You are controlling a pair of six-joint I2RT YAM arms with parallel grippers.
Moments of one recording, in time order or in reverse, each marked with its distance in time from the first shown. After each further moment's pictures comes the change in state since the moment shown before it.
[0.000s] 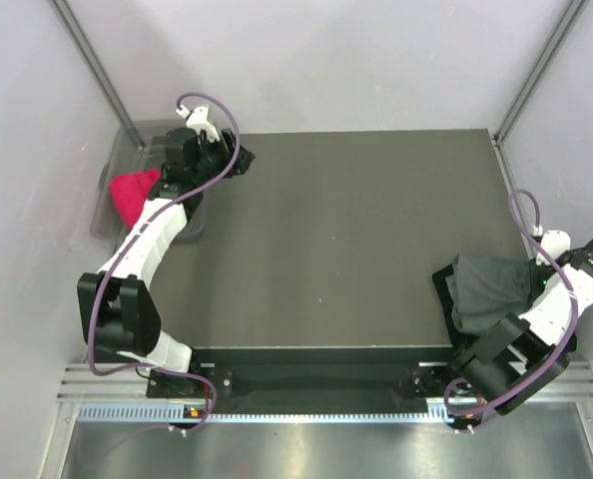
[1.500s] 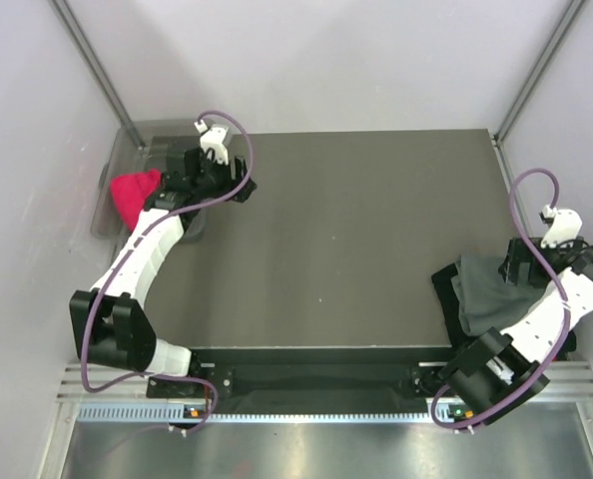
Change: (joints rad) left arm -0.019 -0.089 -0.050 -0.222 0.052 0.303; right arm -0.038 -0.080 0.084 -0.037 -0.406 0.063
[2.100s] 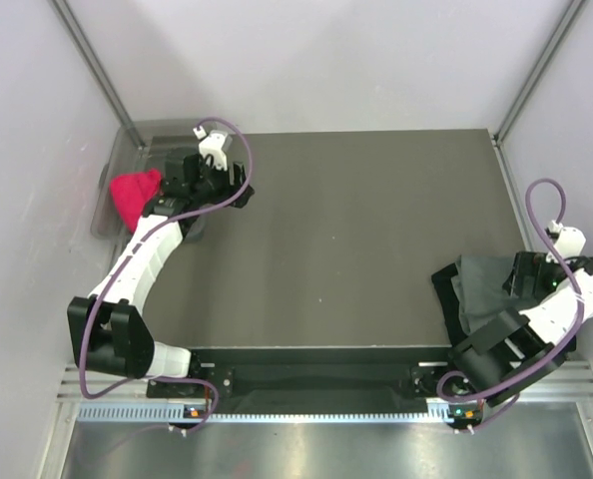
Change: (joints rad) left arm 0.000 -0.042 -0.058 -0.001 -0.024 0.013; right arm -0.107 0.105 -0.062 0.012 0.057 -0.063
